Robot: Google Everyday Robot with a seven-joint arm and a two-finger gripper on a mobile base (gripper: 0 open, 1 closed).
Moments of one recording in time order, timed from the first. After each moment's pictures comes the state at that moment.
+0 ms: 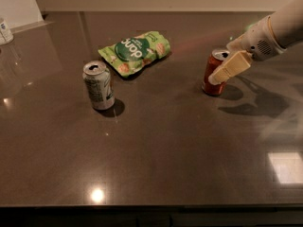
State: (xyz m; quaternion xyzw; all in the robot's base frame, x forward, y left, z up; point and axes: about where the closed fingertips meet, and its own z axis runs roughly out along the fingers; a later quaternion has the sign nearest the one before) arm 0.601 -0.205 0.904 -0.47 0.81 0.14 0.32
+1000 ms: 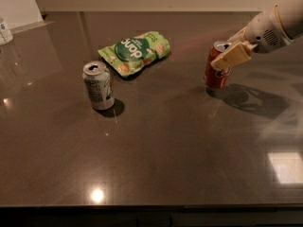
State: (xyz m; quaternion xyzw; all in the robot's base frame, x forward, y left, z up) arm 0.591 -0.198 0.931 -0.47 0.80 0.16 0.32
